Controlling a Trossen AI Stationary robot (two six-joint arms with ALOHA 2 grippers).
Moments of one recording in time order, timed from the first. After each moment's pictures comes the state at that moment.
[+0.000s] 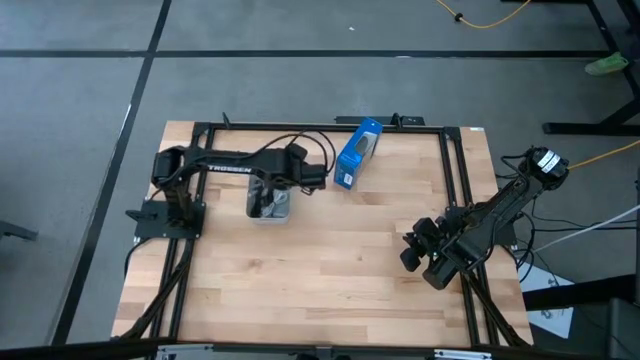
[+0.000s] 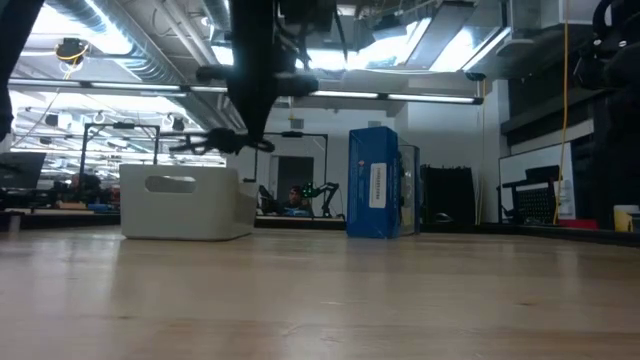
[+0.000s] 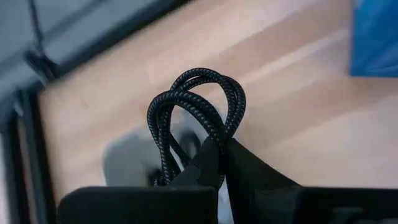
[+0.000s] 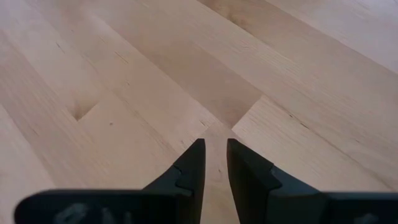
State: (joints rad) left arm 0.10 1.81 1.56 -1.20 -0.63 -1.00; right arm 0.81 1.27 0.61 -0.81 0.70 1.64
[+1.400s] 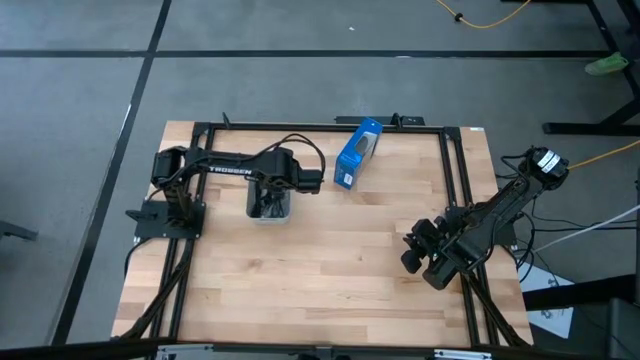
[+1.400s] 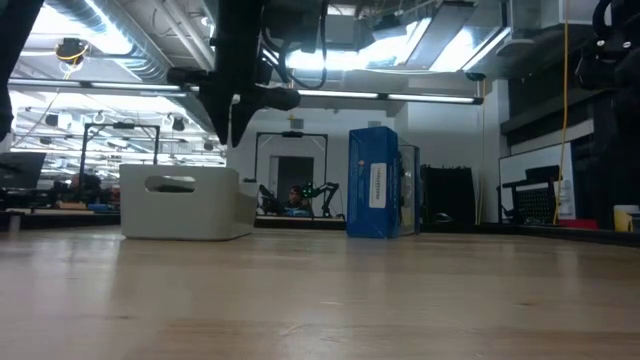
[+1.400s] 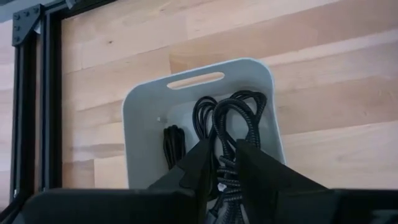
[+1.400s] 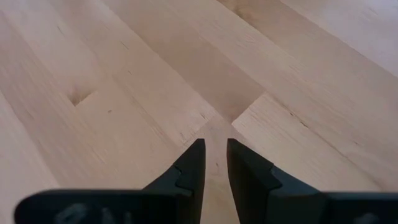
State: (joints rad) left arm 0.10 1.81 1.51 -1.34 -0.56 -1.35; right arm 0.81 1.27 0.61 -0.81 0.68 1.57
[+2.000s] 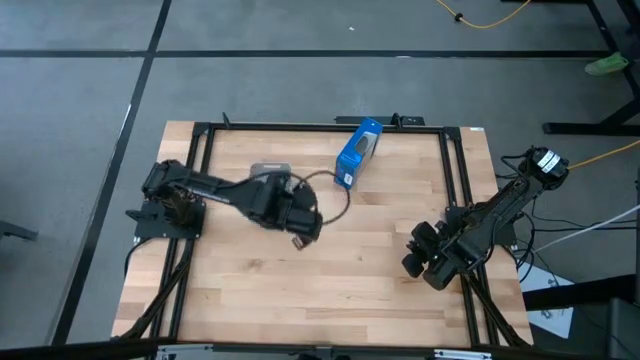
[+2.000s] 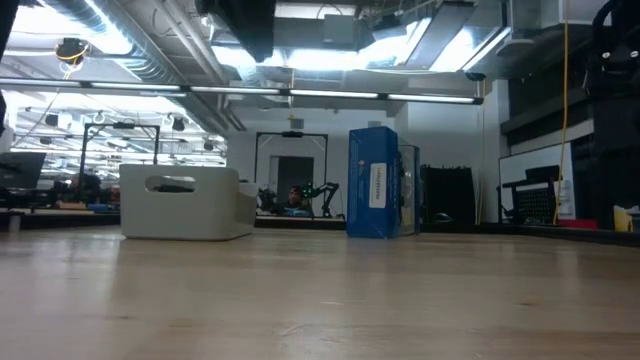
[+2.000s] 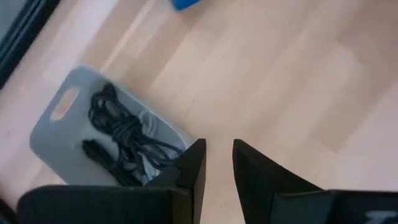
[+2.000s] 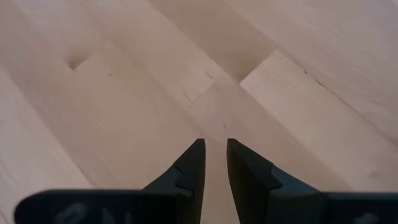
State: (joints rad) left arm -0.23 1.80 1.79 -1.33 -0.43 -0.84; right arm 0.81 1.27 0.61 -0.80 0.54 1.59
